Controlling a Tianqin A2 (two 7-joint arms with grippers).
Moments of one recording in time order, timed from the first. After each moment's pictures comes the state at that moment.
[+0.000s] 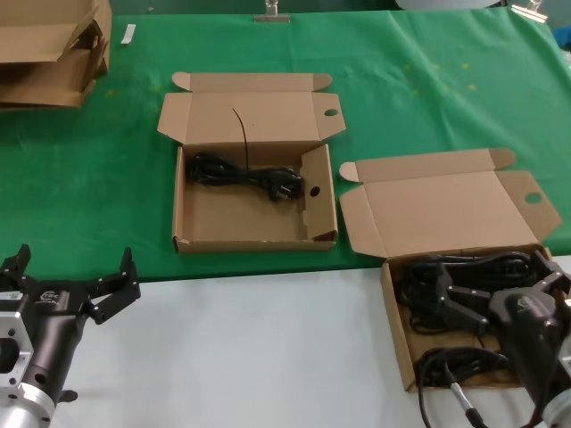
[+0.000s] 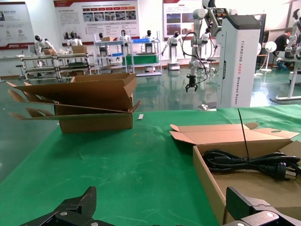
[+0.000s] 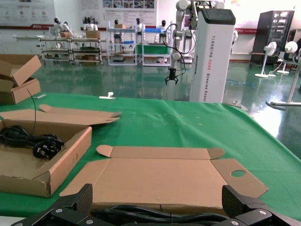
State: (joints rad) left arm 0.00 -0.30 1.60 -1.60 -1.80 0.00 0.00; right arm 0.03 0.29 -1.61 1.58 1.80 -0.01 -0.04
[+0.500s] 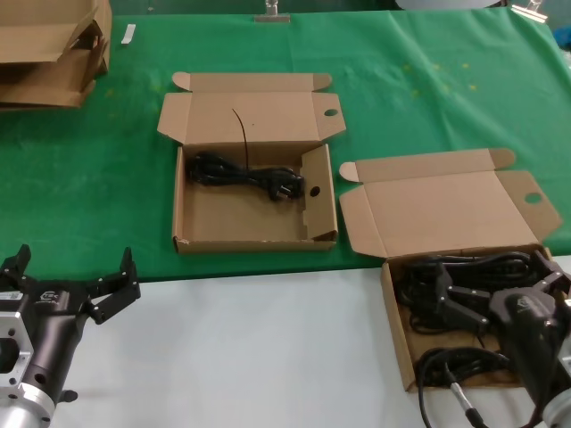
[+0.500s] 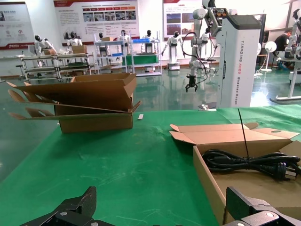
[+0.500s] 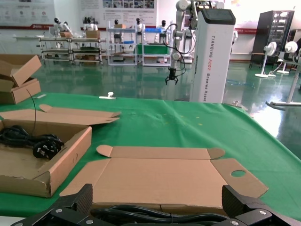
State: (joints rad) left arm 0.00 -0.30 1.60 -1.60 -1.80 0.00 0.00; right arm 0.03 0.29 -1.61 1.58 1.80 -0.01 -0.04
